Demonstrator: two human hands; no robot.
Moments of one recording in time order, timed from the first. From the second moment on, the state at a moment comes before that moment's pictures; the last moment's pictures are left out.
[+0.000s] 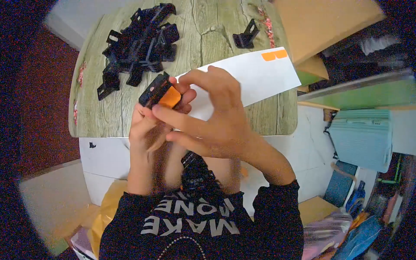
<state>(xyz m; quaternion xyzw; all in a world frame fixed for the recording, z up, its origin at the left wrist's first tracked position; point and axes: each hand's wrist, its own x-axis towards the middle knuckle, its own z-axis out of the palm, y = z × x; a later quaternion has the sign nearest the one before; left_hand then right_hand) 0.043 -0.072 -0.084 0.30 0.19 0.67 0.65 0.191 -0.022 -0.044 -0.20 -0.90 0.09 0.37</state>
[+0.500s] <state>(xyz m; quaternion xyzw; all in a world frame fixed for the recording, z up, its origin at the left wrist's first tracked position) 0.039 -0.068 -0.091 0.31 0.18 0.68 0.63 0.186 -0.027 -0.055 -0.36 -0.85 -0.10 0.37</state>
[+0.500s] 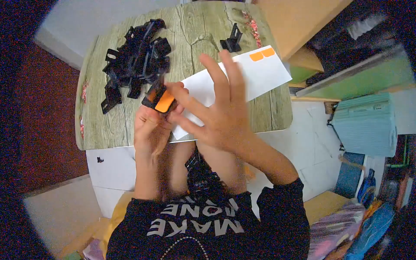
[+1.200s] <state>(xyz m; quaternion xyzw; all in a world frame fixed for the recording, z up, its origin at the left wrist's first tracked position) 0.046 -0.162 -0.115 0.77 0.42 0.45 0.17 0.225 0.075 -0.016 -0.41 -0.79 0.16 0.43</state>
